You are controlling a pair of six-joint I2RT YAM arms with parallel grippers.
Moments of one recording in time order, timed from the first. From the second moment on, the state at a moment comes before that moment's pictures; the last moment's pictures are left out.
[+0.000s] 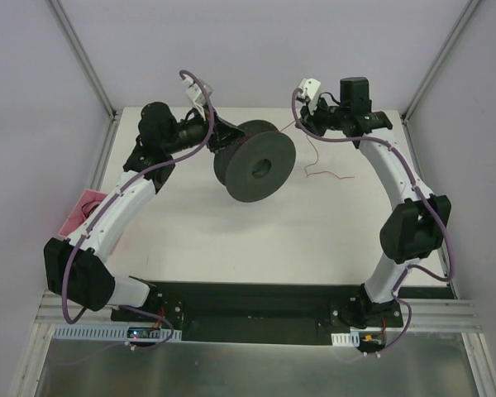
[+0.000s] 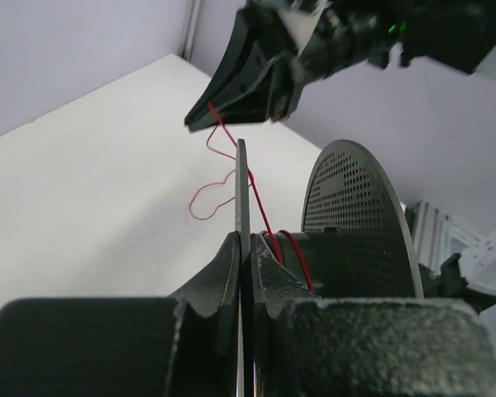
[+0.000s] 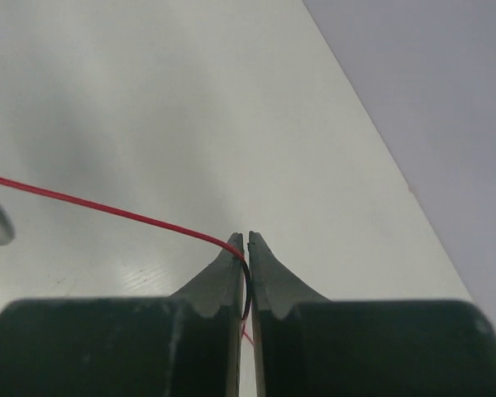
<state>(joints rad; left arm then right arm) -0.37 1.35 1.22 0.12 0.73 -0.35 0.26 1.77 1.74 -0.55 -0.64 -0.68</state>
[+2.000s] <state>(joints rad) -0.12 1.49 1.64 -0.12 0.27 -1.01 0.31 1.69 1.26 -0.40 -0.66 -0.42</state>
